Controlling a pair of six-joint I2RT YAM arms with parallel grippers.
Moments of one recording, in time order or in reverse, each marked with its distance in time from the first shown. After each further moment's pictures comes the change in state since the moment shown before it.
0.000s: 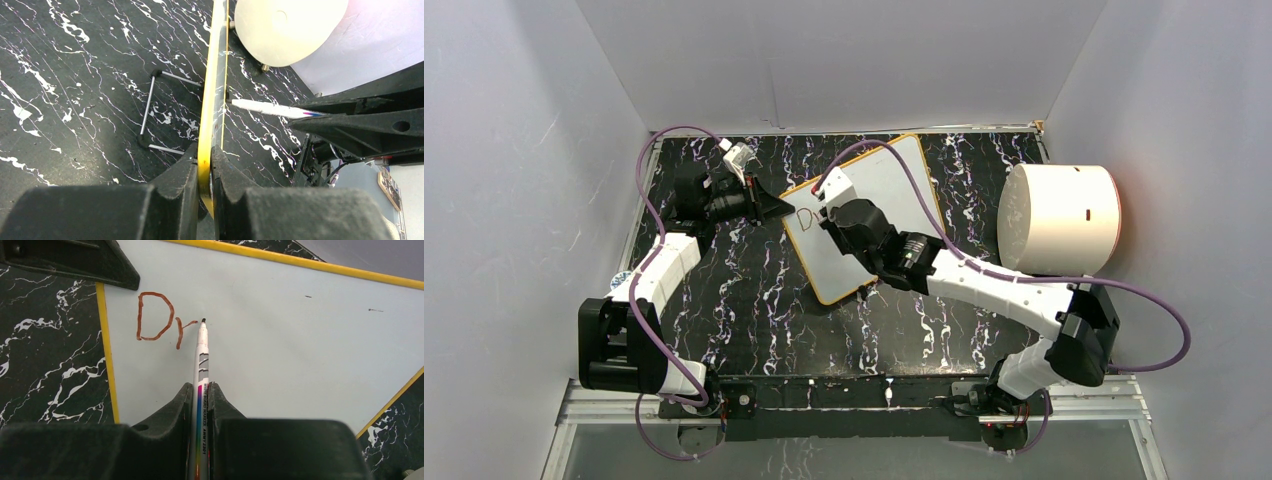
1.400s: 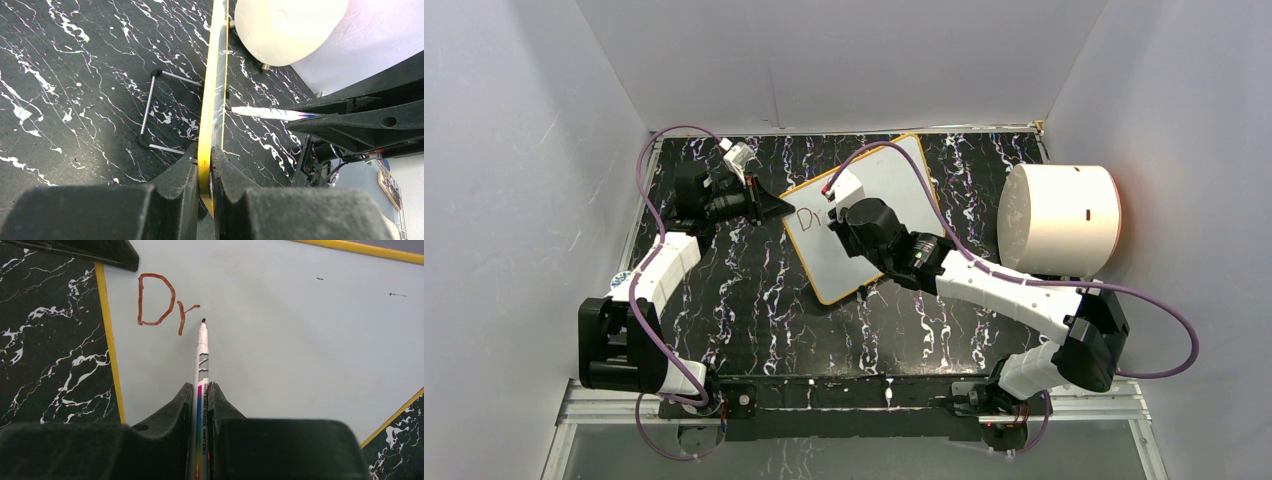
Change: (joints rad) left arm 0.000 0.003 0.006 -0.010 0.000 0.006; right arm -0.043 -0.056 -0.064 0.003 -0.097 0.026
